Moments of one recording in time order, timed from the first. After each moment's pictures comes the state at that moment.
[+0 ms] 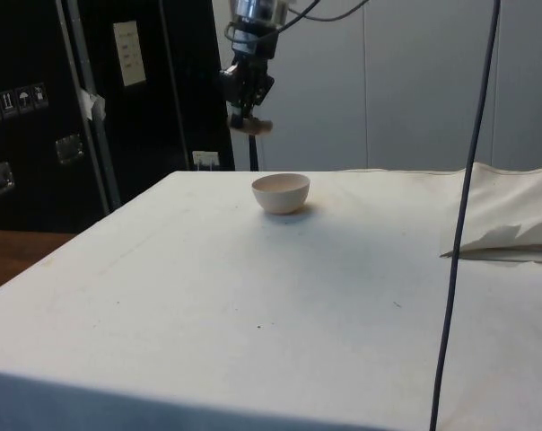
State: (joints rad) arm -0.03 0.20 -0.28 -2.12 0.44 2.51 -0.34
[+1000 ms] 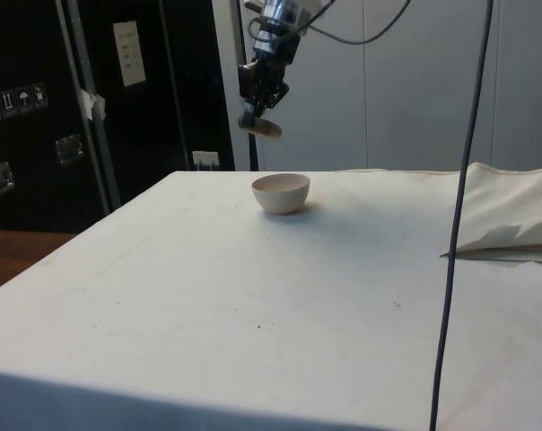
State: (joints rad) arm -0.03 0.24 -0.41 -2.09 0.80 2.35 -0.65
